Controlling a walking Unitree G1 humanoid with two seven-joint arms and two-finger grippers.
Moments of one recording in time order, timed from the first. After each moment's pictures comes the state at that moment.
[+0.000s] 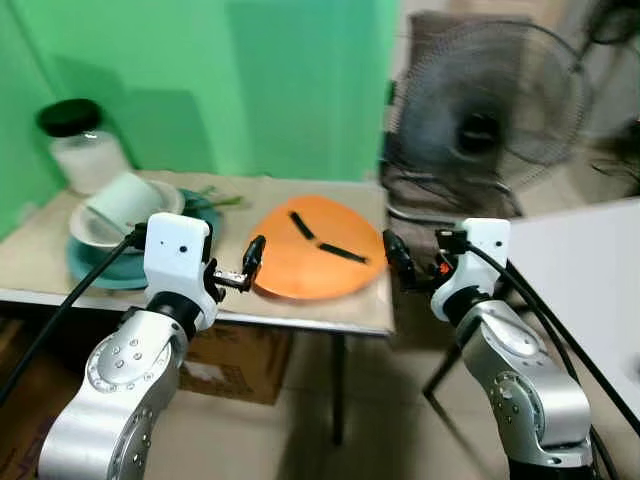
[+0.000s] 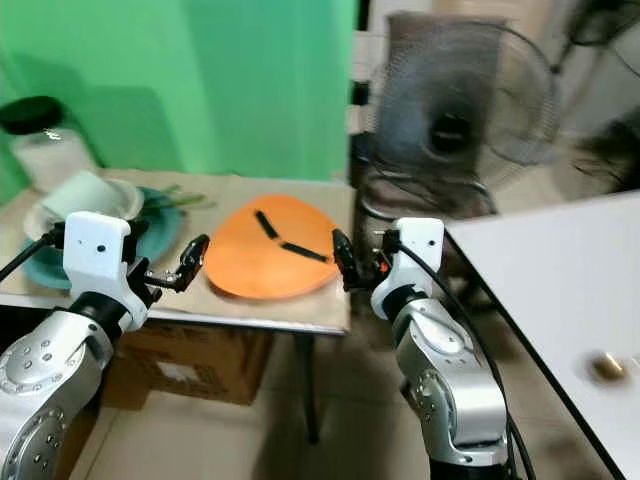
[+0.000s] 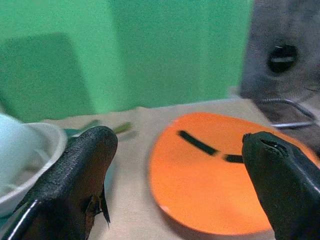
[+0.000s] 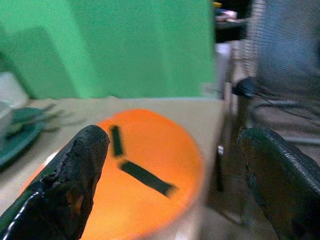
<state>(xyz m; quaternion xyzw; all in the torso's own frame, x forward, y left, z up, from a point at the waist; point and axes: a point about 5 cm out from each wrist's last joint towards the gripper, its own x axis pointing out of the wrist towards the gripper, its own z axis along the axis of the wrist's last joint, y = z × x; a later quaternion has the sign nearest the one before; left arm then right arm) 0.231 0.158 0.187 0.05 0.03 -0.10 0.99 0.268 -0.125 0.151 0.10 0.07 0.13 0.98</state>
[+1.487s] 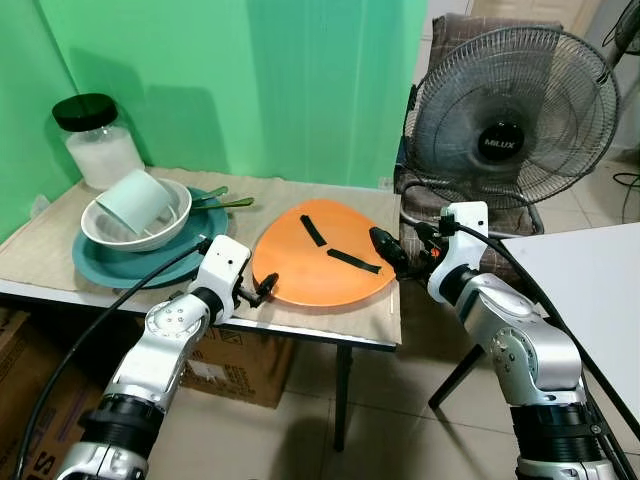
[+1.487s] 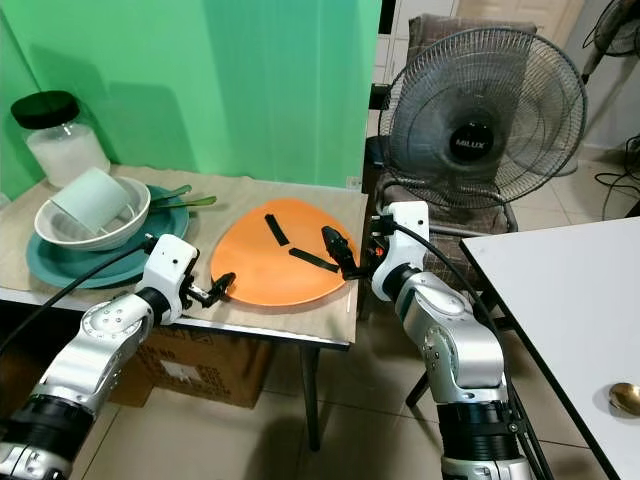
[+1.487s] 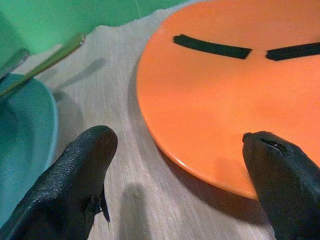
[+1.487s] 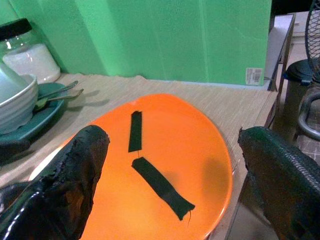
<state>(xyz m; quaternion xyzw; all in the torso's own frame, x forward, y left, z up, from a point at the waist) 0.311 0.174 0.085 0.15 0.13 -0.21 0.96 0.303 -0.138 0.140 0.10 0.11 0.21 0.97</state>
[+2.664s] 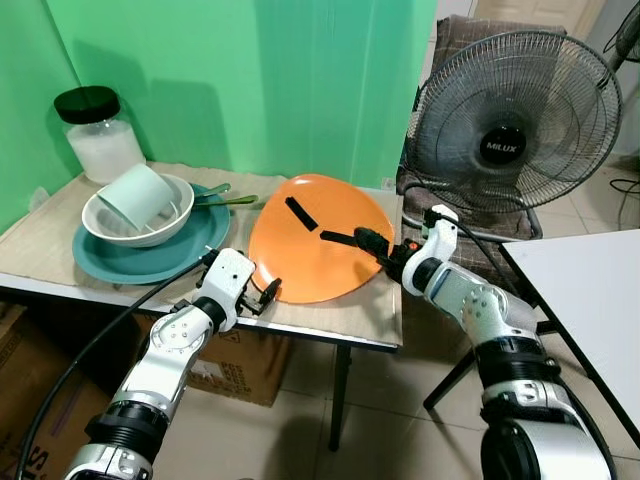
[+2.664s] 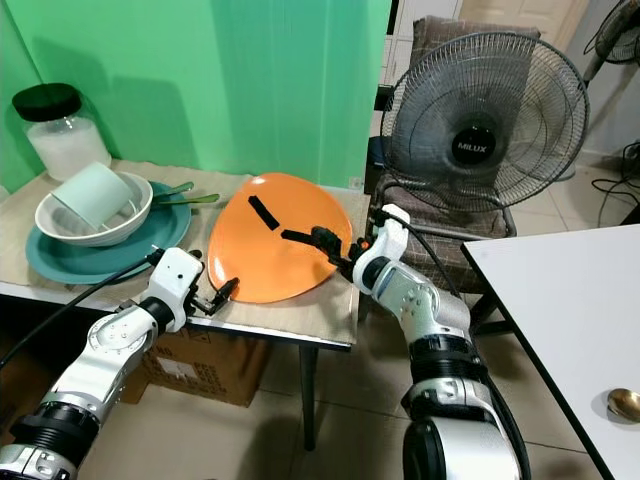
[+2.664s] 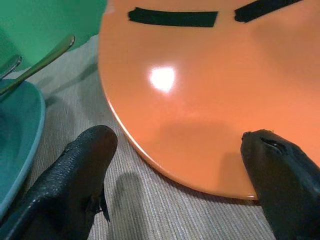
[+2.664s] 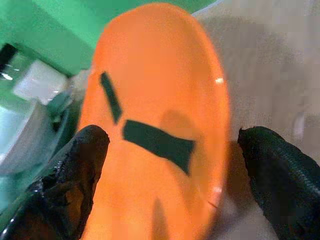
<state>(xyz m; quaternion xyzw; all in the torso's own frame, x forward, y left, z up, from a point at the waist) 0.304 0.172 0.067 0.18 0.10 -0.22 0.95 0.346 -0.119 0.103 0.33 0.25 0.19 0.89</state>
